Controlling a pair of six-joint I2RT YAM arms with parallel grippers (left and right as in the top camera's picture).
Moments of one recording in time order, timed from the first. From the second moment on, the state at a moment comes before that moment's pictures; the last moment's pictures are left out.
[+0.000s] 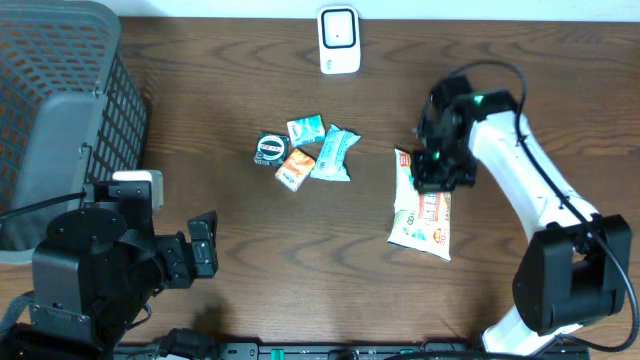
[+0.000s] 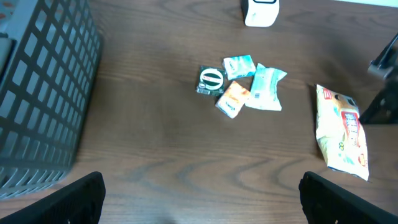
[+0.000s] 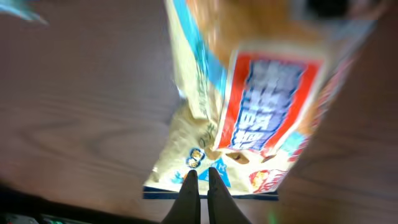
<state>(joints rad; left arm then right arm) -0.25 0.82 1.47 -1.39 -0.05 -0.26 0.22 1.80 1.44 -1.26 -0.20 0.17</state>
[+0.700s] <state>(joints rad) -0.25 0.82 1.47 -1.39 -0.05 -0.26 0.22 1.80 1.19 -0.99 -0.14 0.22</state>
